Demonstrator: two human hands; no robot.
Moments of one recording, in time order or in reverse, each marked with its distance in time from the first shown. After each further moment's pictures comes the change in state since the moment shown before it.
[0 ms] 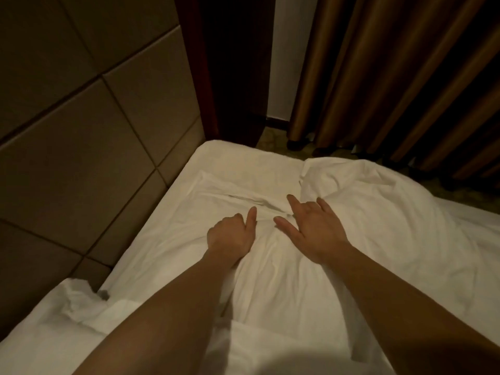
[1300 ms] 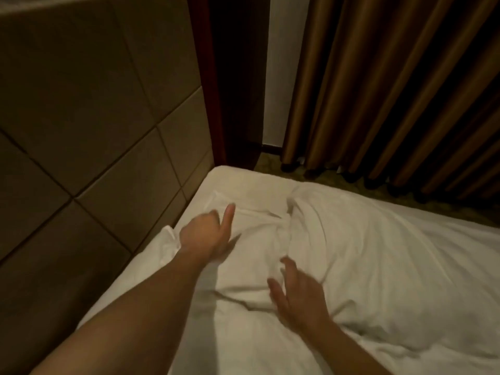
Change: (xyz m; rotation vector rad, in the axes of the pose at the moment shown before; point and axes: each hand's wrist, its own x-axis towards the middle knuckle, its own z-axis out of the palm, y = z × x) left_hand -0.151 -0.051 -0.152 0.091 0.176 0.146; right_hand -0.188 -0.125 -0.042 0.349 0.190 0.161
